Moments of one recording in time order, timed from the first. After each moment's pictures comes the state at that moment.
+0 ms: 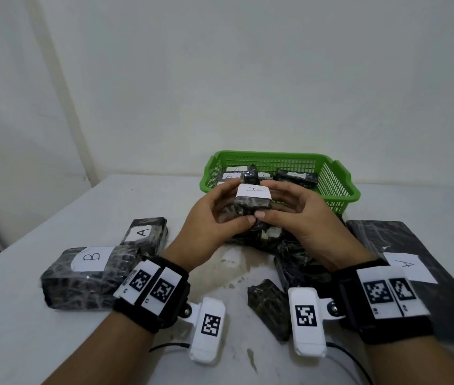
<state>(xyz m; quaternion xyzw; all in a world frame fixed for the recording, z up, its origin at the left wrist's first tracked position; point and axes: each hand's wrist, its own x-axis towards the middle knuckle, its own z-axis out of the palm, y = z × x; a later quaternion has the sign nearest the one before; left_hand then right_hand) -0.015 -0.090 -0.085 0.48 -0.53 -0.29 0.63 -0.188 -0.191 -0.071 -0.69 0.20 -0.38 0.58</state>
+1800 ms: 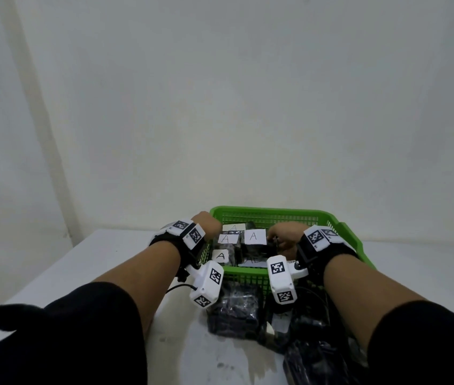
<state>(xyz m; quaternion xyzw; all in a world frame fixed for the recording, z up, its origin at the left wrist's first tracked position) 0.100 -0.281 -0.027 0.86 -0.44 -0.15 0.20 -0.087 -0.364 -0.031 -0.67 0.54 -0.14 0.49</state>
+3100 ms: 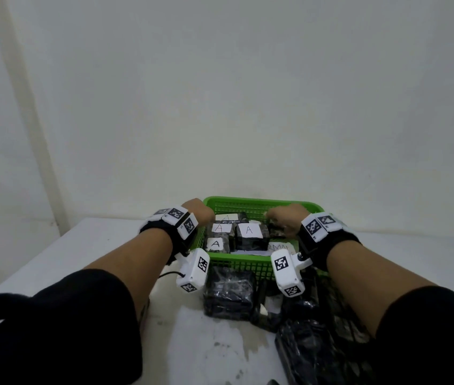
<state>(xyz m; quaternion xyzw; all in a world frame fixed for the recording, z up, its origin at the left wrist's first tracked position) 0.103 -0.259 -0.011 0.85 -0.49 -0.13 0.16 -0.097 -0.361 -0.016 -0.71 0.55 -0.21 0.37</state>
